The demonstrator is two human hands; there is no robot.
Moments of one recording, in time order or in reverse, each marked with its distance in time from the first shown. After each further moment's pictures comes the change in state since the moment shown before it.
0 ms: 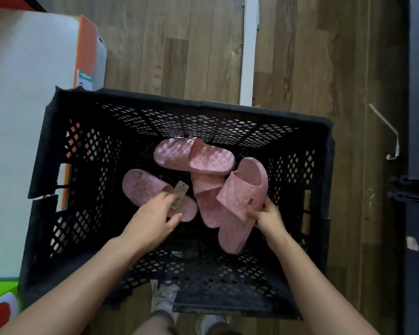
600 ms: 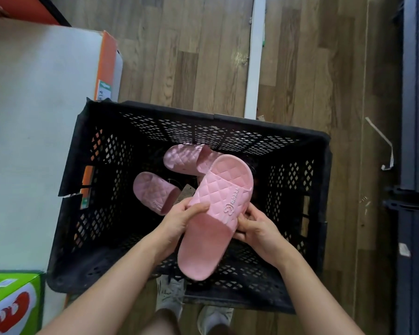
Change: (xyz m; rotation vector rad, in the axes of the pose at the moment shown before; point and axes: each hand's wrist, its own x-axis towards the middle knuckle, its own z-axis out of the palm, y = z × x) left_hand -0.010 0.030 0.002 -1.192 -0.153 -0.263; right_hand -0.063 -0.037 0.018 0.326 -0.555 0.052
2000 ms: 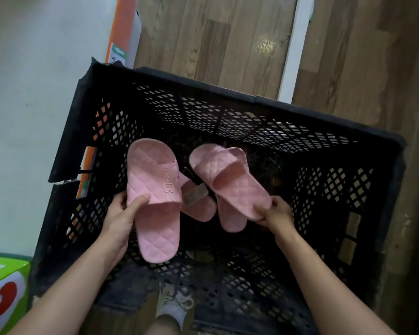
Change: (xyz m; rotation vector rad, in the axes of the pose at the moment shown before) left_hand 0.020 -0.049 -0.112 -0.184 0.577 0.132; right_hand 0.099 0.028 -0.043 -0.515 0.607 0.020
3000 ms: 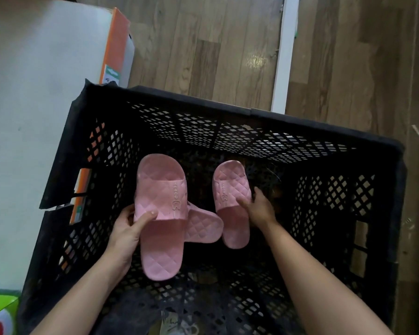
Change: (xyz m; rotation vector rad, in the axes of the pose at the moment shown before) left_hand 0.021 -0.010 0.001 0.116 -0.070 0.020; right_hand 0.054 -0.010 0.041 -0.446 -0.014 -0.152
